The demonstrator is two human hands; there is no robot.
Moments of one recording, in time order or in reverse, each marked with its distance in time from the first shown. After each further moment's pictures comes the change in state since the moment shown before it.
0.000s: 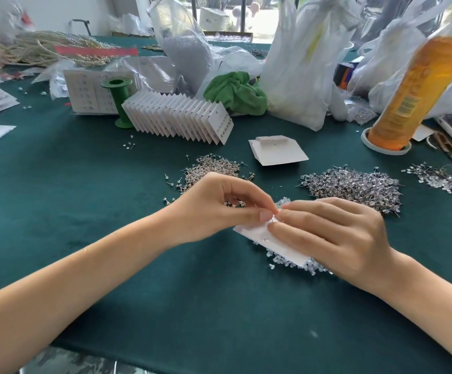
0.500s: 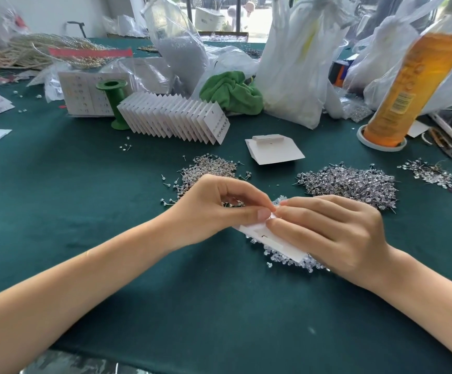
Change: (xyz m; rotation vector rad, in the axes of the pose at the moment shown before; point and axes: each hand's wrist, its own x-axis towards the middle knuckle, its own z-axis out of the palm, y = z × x) left_hand 0.000 -0.006 0.005 -0.094 0.025 0.004; right_hand -0.001 -0.001 0.000 -0.014 0.021 0.030
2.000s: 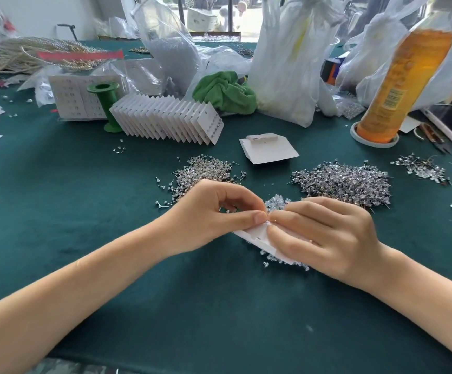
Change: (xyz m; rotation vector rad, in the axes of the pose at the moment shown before) left_hand -0.002 0.000 0.001 0.143 -0.031 -0.013; right_hand -0.003 -0.004 0.006 -0.081 0.040 -0.086
